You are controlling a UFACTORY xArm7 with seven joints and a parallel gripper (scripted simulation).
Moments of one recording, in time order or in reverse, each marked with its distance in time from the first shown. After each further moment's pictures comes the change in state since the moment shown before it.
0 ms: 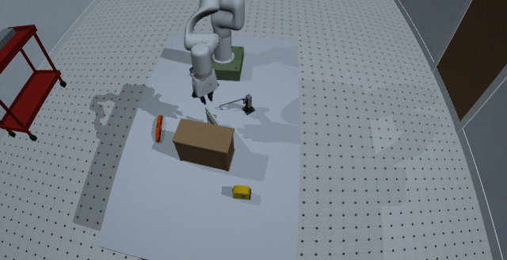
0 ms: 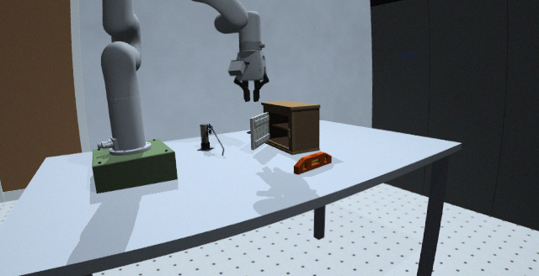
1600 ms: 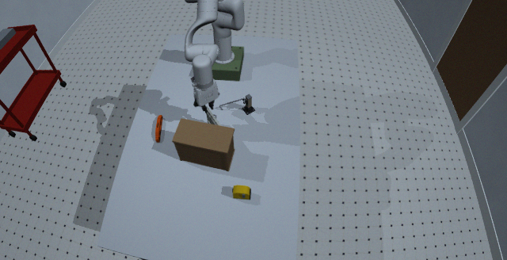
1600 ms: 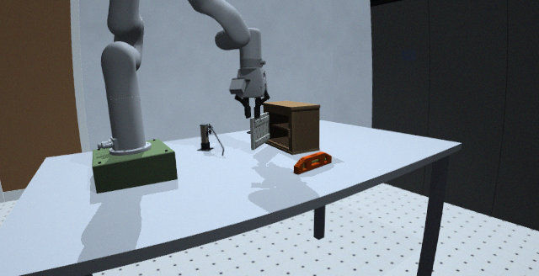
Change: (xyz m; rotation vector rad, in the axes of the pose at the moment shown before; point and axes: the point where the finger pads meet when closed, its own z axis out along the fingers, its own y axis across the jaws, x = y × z) arm 0.000 -0.001 0.057 0.001 0.000 0.000
